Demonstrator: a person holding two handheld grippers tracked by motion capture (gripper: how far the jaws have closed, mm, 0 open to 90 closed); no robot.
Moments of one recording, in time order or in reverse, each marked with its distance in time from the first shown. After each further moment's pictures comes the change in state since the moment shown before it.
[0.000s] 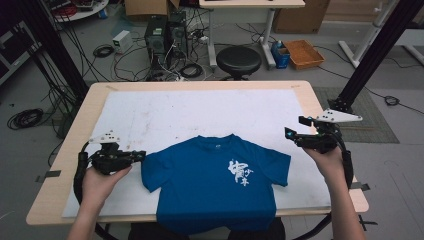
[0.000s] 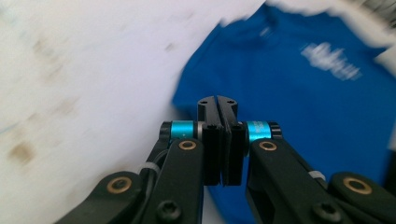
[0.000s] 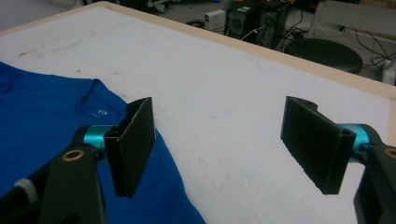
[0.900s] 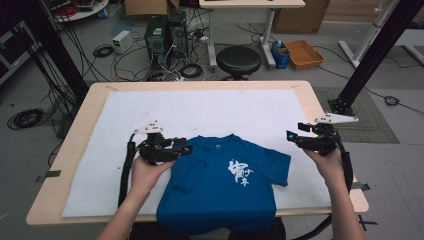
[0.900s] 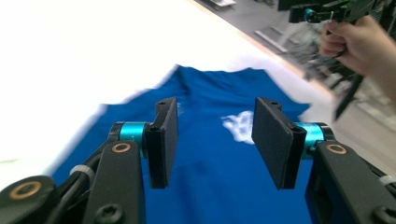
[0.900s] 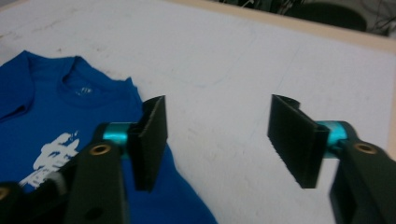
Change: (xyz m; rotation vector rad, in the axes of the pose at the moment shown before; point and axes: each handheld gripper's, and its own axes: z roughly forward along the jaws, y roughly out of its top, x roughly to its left) left arm -0.026 0.021 0.067 -0.150 -0.071 0.141; right arm -0.014 -0.021 0.011 0.110 -0.002 0.079
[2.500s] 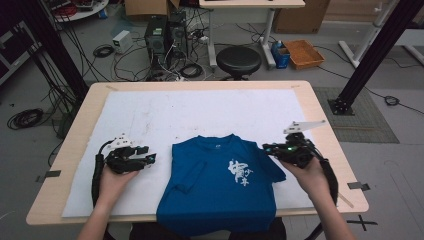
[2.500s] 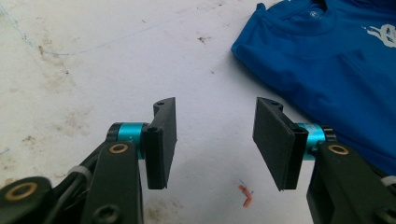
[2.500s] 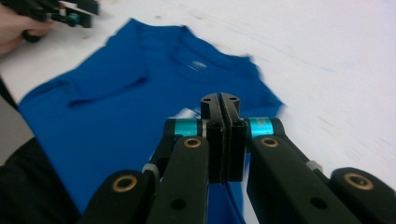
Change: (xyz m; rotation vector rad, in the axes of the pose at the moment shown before) left arm 0.063 -0.066 -0.036 0.130 0.187 -0.004; right arm 0.110 0.031 0.009 0.169 0.187 -0.054
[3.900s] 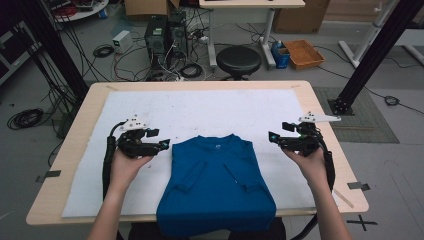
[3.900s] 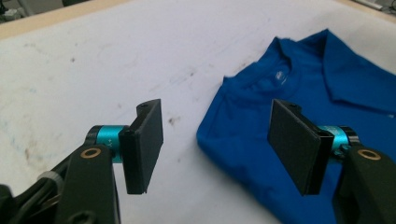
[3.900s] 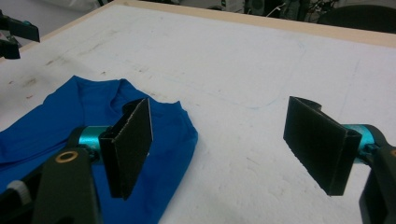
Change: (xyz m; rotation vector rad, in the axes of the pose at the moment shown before) left arm -0.033 0.072 0.008 -0.049 -0.009 0.066; right arm -0.072 -0.019 0.000 -0.233 -0.099 0.083
